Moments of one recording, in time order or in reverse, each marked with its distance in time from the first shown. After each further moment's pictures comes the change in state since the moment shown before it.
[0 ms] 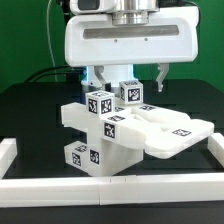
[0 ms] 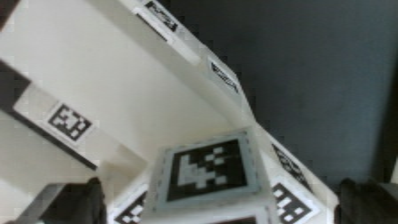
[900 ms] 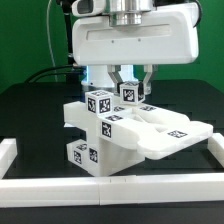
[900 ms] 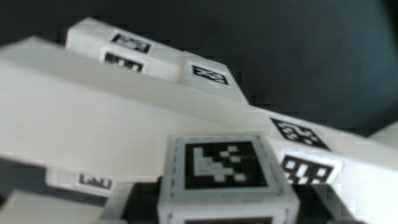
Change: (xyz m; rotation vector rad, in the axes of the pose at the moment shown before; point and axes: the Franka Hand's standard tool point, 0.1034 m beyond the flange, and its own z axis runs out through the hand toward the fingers) arm 0.000 -0.002 0.001 0.017 0.002 0.695
